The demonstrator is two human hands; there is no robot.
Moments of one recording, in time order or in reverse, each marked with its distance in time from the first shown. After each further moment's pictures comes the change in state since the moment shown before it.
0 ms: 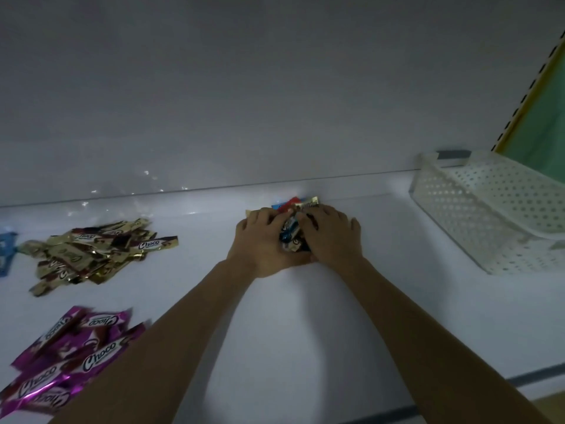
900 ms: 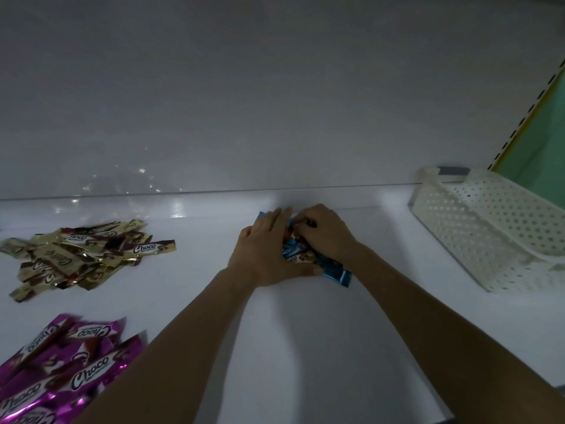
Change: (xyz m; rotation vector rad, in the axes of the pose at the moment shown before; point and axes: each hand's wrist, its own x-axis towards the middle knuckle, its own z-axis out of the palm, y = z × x) left_hand 0.005 -0.005 0.001 -0.082 -0.068 0.008; right_hand 0.031 -0.004 -0.004 0.181 -0.178 -0.117
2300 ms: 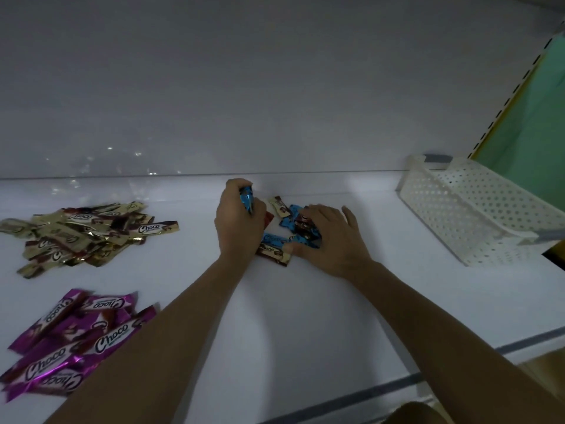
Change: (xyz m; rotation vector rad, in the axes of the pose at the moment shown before) left_hand -0.014 -0.006 -0.009 -0.666 0.667 -0.214; right_hand -0.066 0.005 0.004 -0.368 0.109 -0.164
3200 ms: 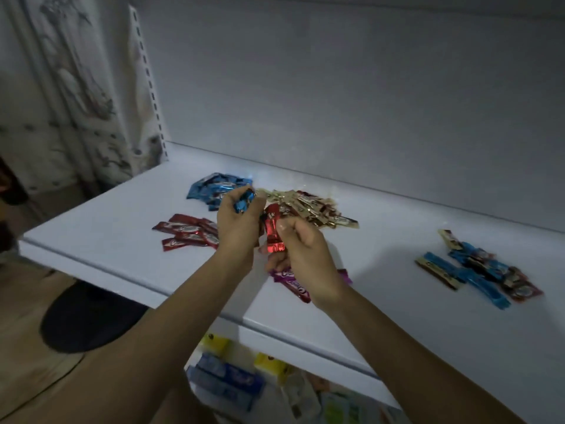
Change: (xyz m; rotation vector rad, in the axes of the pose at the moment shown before) left_hand -0.063 0.025 -0.280 -0.514 0.490 -0.378; right_hand -0.056 -0.314 0.002 1.408 -0.419 -0.177
